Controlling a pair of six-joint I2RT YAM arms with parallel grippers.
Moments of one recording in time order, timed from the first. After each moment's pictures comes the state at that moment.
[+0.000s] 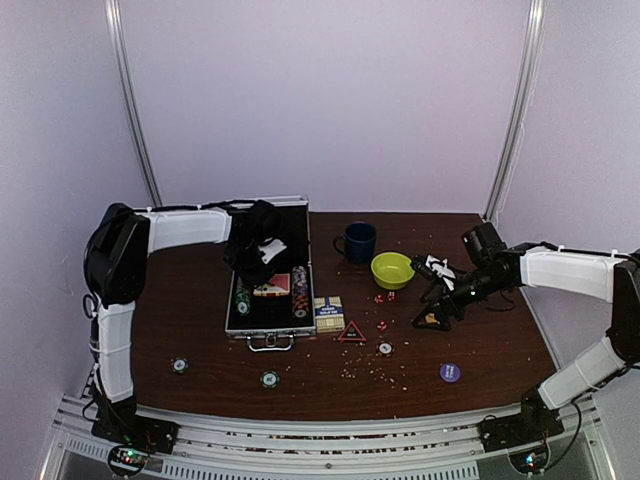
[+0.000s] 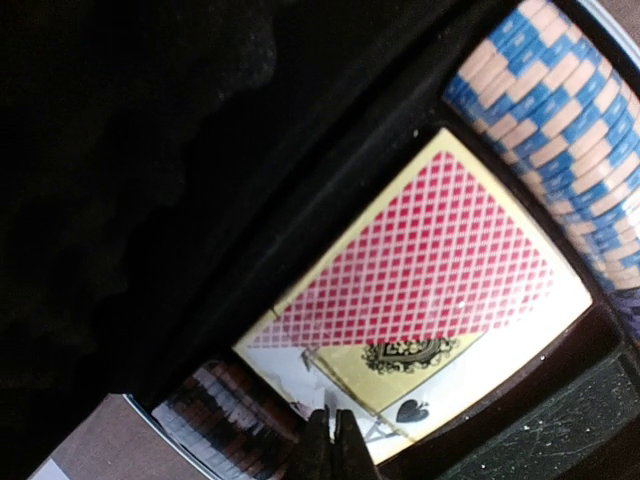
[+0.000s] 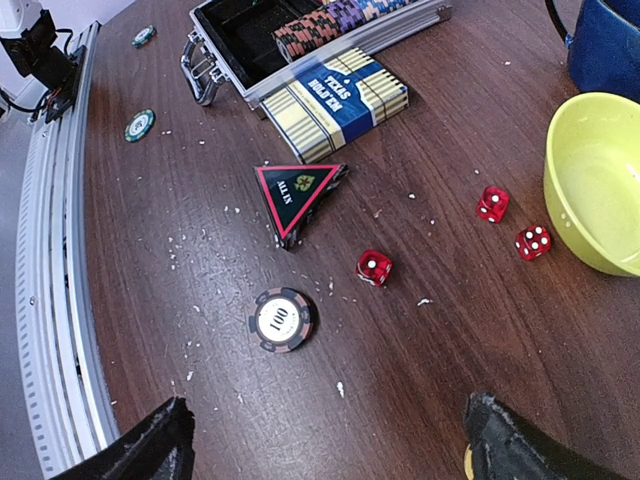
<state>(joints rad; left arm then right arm) -0.59 2.11 1.63 -0.80 -0.17 0.20 0.33 1.41 0.84 -0.48 -0.68 -0.53</state>
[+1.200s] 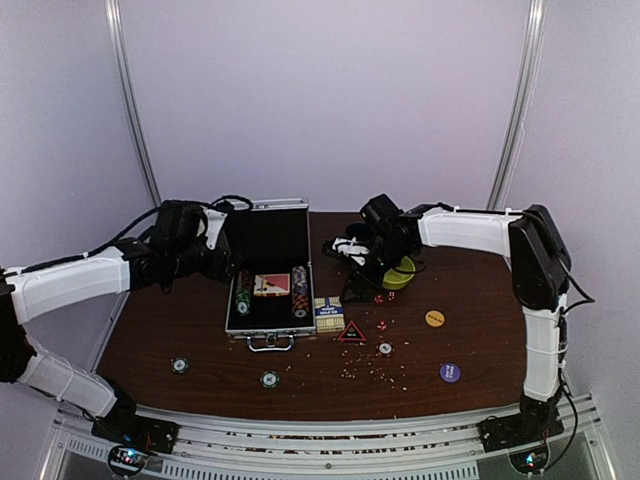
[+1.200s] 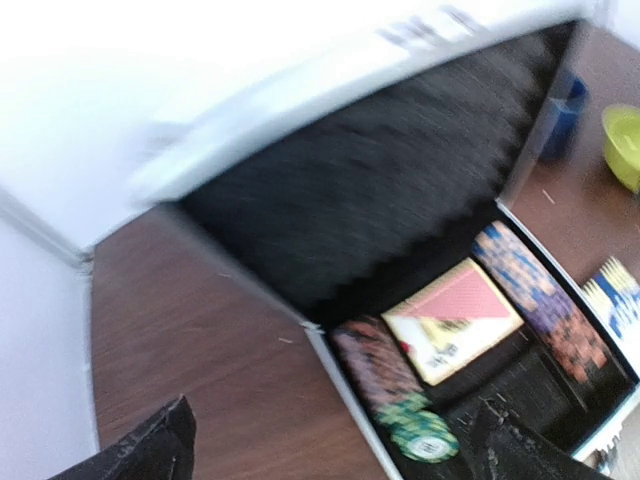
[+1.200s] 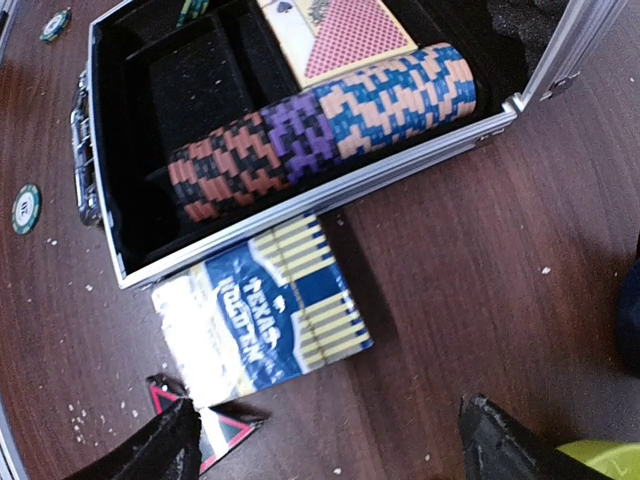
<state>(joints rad) -0.58 1.33 0.92 -0.20 -0.25 0.10 0.63 2.05 1.61 -0.64 -0.40 -0.49</state>
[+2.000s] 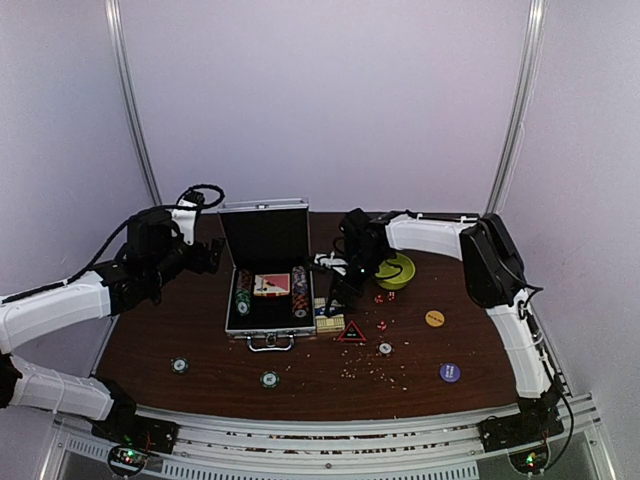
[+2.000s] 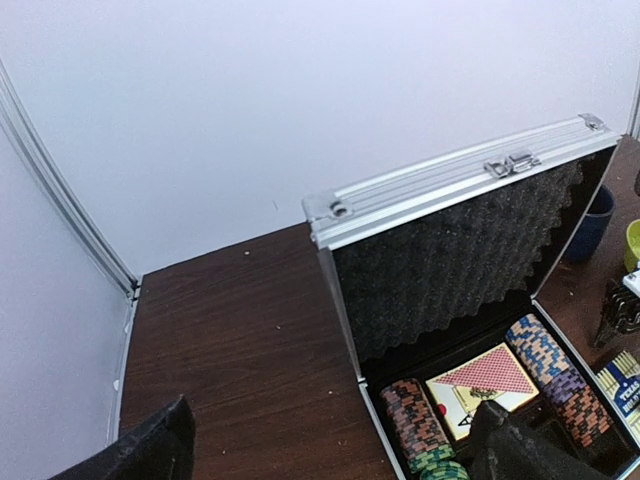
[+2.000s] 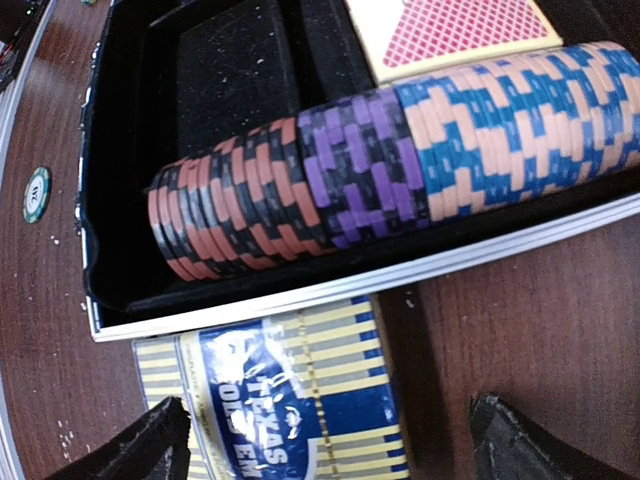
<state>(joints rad) -0.55 1.13 0.73 0.09 -0.36 0.07 0.65 2.39 1.96 -0.83 -0.58 -0.62</state>
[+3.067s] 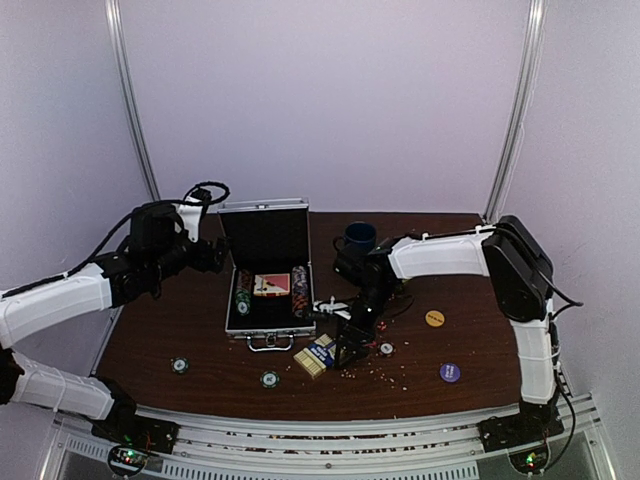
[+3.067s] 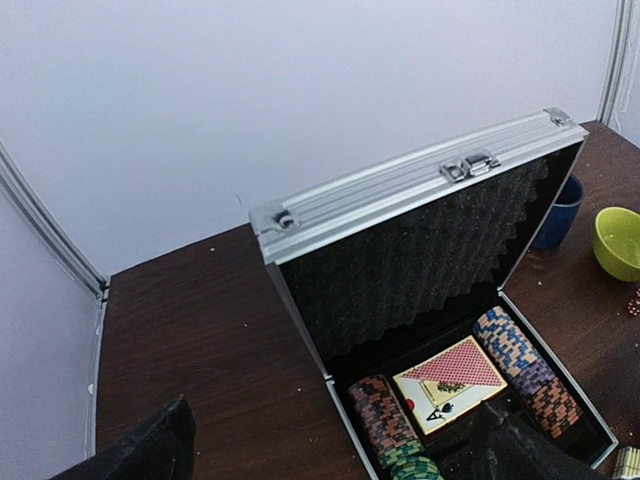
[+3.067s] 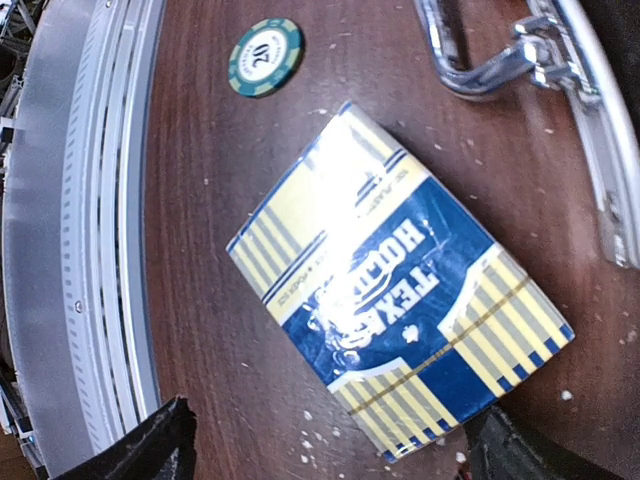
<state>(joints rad) -0.55 1.16 0.79 0.01 -0.27 0.05 0.83 2.13 1.55 -0.87 -0.65 -0.54</state>
